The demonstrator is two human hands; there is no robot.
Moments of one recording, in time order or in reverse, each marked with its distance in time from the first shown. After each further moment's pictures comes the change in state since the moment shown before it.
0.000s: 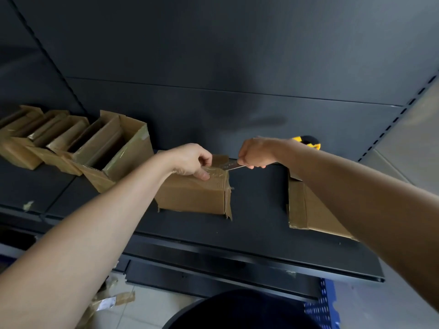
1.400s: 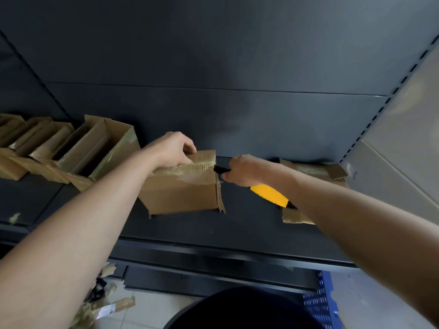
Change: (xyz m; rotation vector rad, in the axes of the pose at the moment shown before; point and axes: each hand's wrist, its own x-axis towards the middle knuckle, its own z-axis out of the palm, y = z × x) left_hand 0.023 -0.024 -0.007 0.061 0.249 0.007; right_hand -0.021 -0.024 0.036 0.076 0.010 0.114
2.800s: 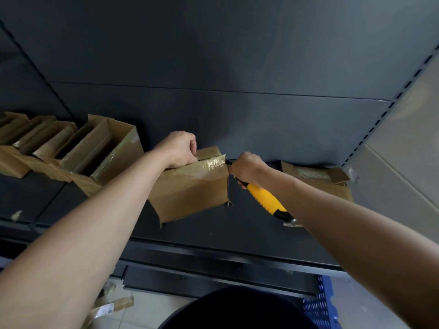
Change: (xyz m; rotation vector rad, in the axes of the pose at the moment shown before) left_hand 0.002 0.018 0.003 0.001 0.091 -0.129; right_hand 0.015 0.009 0.008 0.572 0.146 0.215
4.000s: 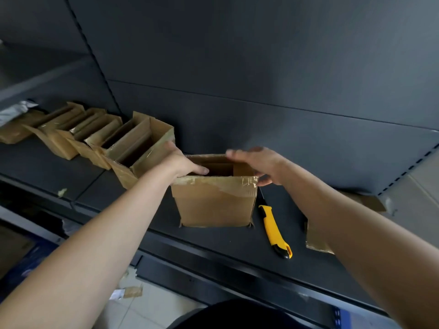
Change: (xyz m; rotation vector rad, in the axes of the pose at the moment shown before) left_hand -0.037 -0.042 -0.009 -0.407 0.084 -0.608; right_hand 0.009 -0.040 -0.008 0.313 -0.148 -0.073
